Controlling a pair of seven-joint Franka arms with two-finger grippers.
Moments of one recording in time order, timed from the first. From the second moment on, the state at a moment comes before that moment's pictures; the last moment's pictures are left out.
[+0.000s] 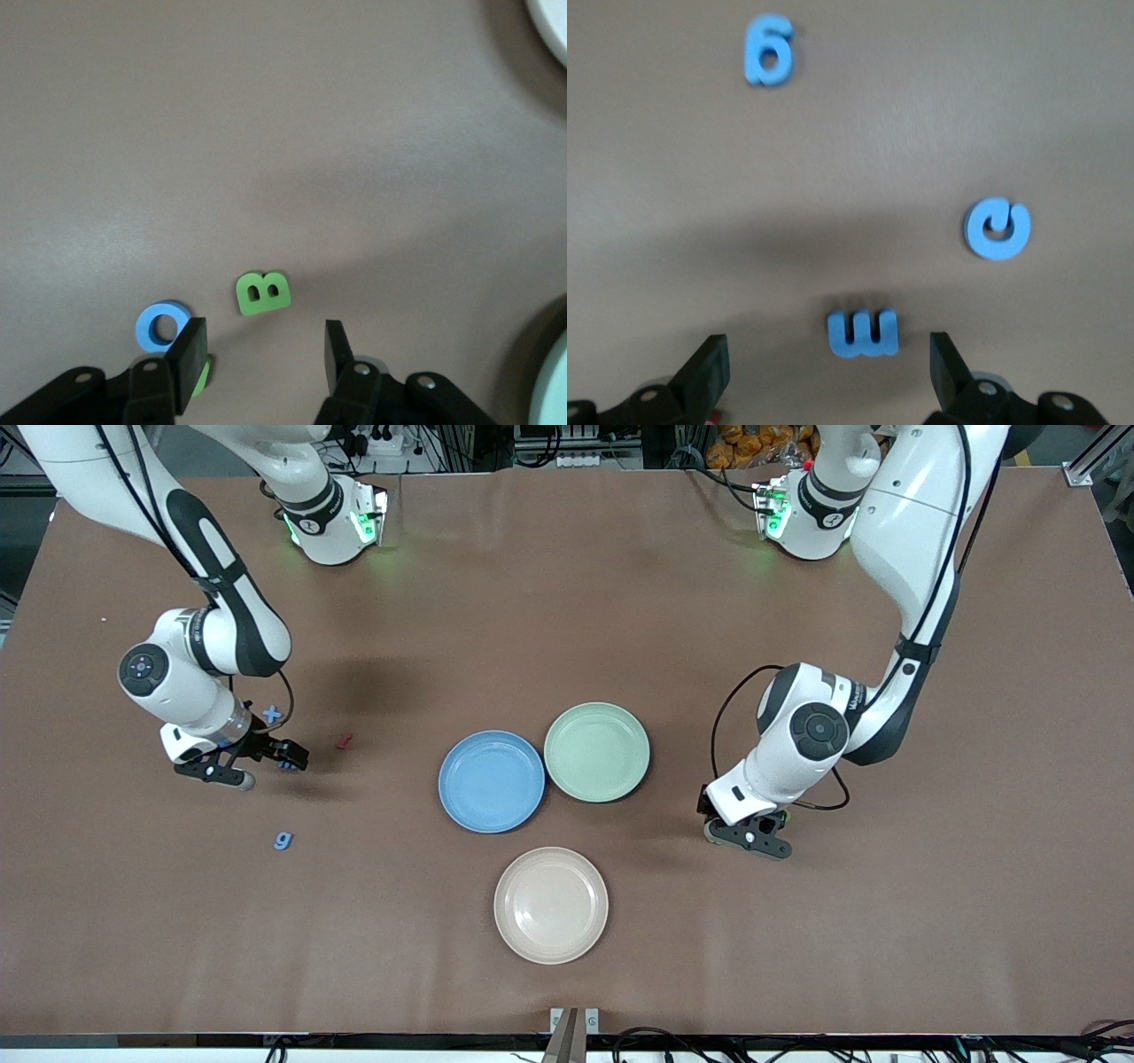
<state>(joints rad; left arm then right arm) -0.23 0.65 -0.17 -1.71 0.08 2.50 -0.10 -0.13 0.33 0.08 -2.33 0.01 2.70 0.16</state>
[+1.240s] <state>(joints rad) -0.24 0.78 -0.16 -1.60 0.07 2.50 -0.38 -0.15 0.39 0.08 -2.35 0.00 2.81 0.16</state>
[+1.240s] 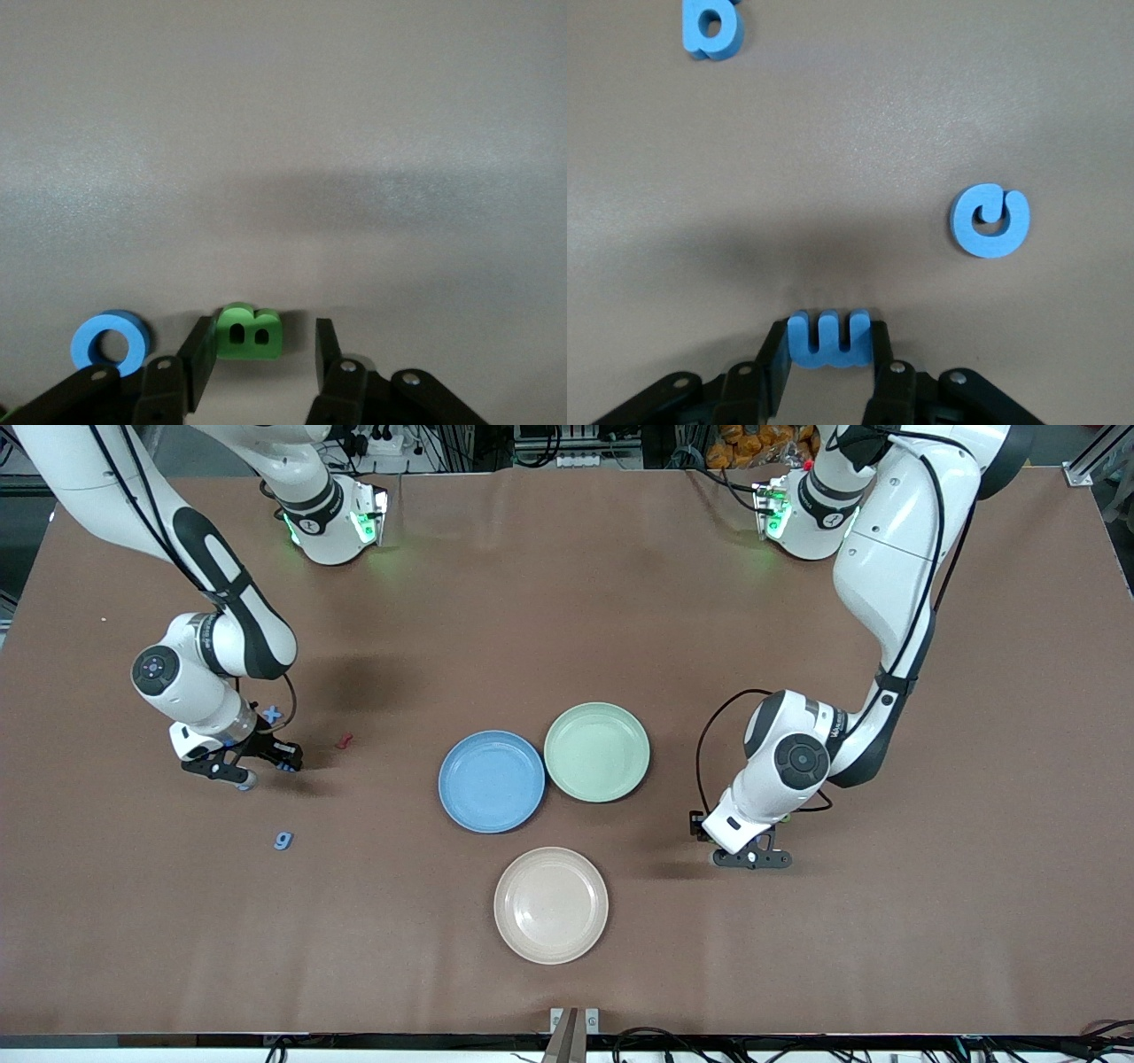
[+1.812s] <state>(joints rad) -0.24 0.78 -0.16 -1.60 0.09 2.50 -0.38 -0.06 0.31 0.11 -2.20 0.01 2.55 0.40</state>
